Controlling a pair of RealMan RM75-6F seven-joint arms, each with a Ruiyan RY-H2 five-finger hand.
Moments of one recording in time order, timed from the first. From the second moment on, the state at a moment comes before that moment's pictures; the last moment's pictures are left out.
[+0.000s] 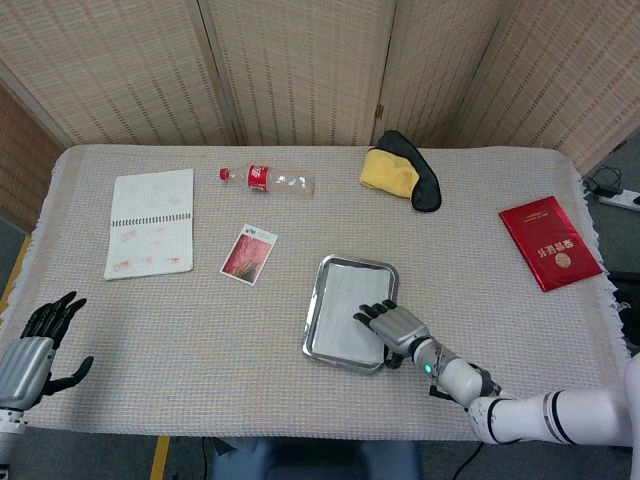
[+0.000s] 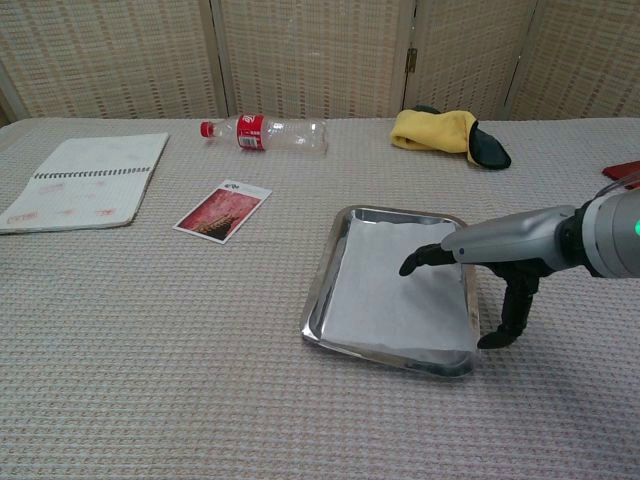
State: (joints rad) left arm -0.14 -1.04 0.00 -1.64 1.54 1.41 -0.18; right arm 0.99 -1.29 -0.04 -1.85 -0.62 0.71 -0.62
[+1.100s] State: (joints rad) left arm -0.14 -1.05 0.00 -1.64 1.56 1.42 -0.17; right arm 0.63 -1.28 -0.17 -1.77 -1.32 1.24 -0.39
